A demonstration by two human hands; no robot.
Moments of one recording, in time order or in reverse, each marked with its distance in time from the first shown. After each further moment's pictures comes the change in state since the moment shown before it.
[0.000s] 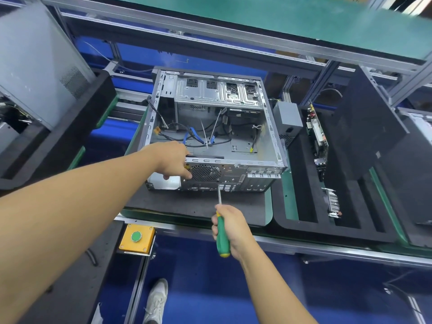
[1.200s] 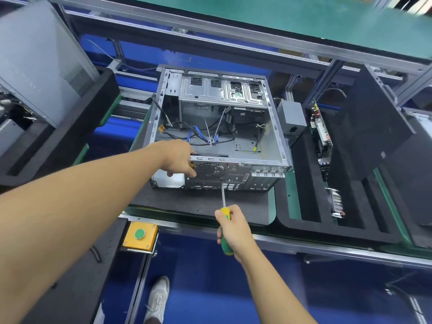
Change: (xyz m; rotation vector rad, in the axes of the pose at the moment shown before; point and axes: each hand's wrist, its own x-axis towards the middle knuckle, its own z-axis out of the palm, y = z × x) left_hand 0.003 -0.001 0.000 -0.017 -0.017 0.003; right_hand -0.003 0.014 -0.005 -0.399 0.081 -0.097
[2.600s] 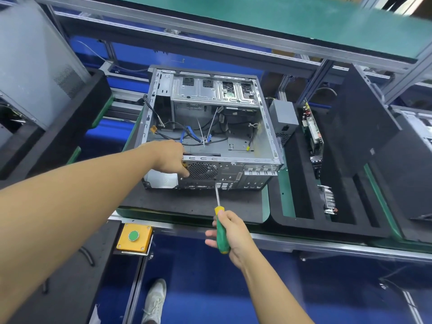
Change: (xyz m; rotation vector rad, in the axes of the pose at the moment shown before) left_hand 0.000 0.002 -0.002 0.001 0.024 -0.021; right_hand -0.005 0.010 -0.008 0.428 -0.073 0.109
